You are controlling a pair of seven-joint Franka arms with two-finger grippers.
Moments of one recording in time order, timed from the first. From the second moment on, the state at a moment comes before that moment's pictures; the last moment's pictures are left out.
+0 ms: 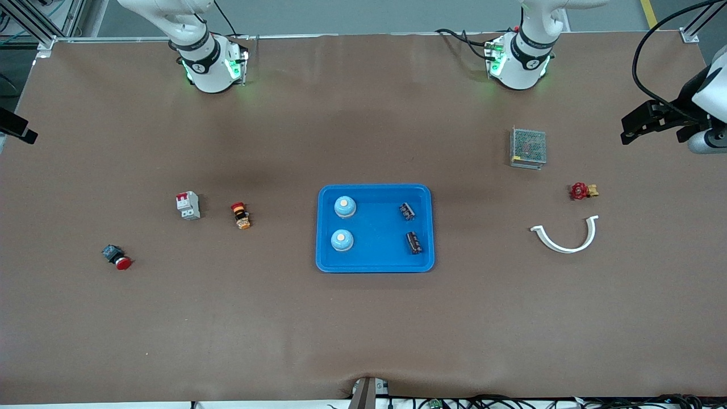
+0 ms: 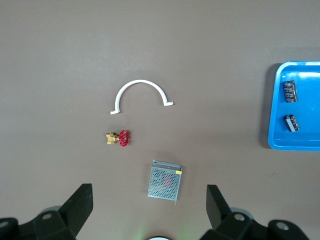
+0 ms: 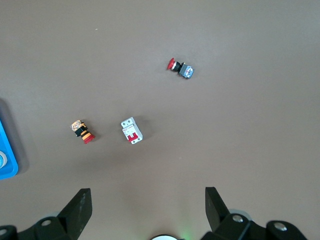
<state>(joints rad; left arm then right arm) -0.05 0.00 -0.03 -1.49 0.04 1.46 -0.08 -0.09 0.03 -0.06 -1.41 -0.03 1.38 0.07</state>
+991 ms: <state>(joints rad) -0.05 -0.05 -0.04 -1.58 0.04 1.52 -0.08 -0.10 0.03 -0.04 -1.42 -0.02 1.39 0.07</state>
